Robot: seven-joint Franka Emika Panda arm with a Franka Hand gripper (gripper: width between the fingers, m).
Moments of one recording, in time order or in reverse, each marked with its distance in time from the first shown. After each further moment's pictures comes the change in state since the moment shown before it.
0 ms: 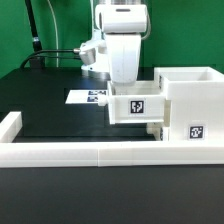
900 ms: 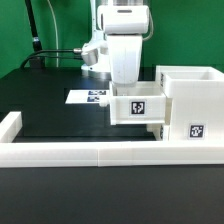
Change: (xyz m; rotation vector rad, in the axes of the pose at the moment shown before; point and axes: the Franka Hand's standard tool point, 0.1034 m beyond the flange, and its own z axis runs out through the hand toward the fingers) arm 0.004 0.001 0.000 0.003 -0.001 0.029
